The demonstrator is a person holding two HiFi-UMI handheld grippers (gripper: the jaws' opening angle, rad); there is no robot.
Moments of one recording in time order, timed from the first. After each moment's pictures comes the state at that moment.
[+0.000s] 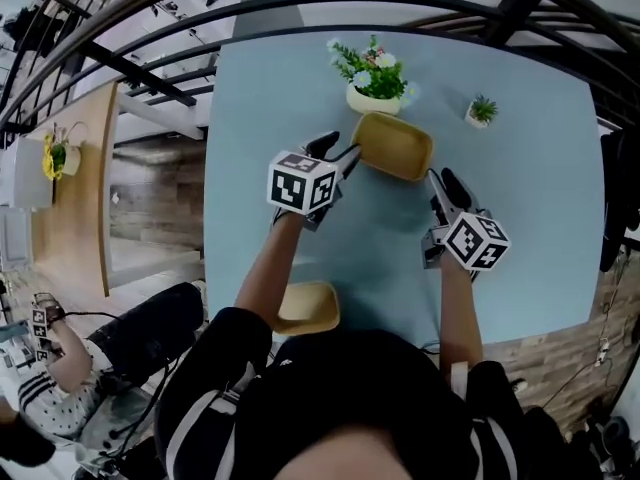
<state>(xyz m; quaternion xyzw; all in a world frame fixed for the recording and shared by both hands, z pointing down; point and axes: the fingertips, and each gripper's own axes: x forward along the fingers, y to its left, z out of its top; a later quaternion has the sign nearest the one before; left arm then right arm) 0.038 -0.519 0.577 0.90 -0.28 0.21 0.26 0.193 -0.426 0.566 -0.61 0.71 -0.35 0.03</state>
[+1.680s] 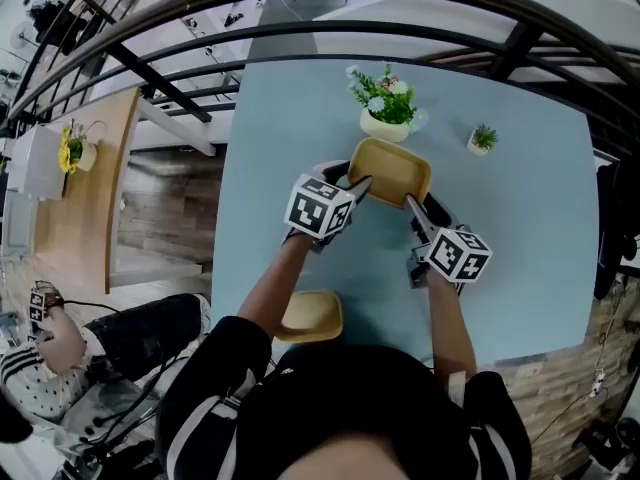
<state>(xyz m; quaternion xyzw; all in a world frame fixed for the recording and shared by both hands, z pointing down) 0.034 -0.490 0.566 0.90 -0.27 0.25 0.21 0.138 -0.425 0.565 -0.56 0.74 -0.37 0.02</state>
